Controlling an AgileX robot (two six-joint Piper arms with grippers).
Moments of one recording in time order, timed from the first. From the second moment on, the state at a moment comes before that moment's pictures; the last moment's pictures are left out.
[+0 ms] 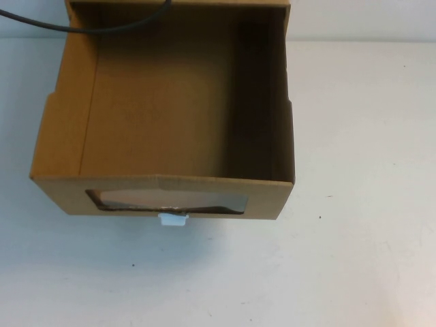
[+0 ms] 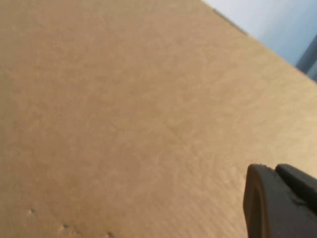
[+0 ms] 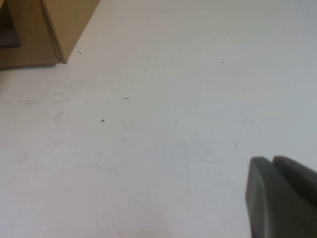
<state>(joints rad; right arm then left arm) 0.10 -0.01 0.03 0.03 0.35 0.03 -0.14 1.92 -2.14 -0.74 1.00 0.61</state>
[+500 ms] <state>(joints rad) 0.10 -0.01 0.03 0.46 0.09 0.03 -0.14 2.01 -2.15 -0.74 1.01 0.61</state>
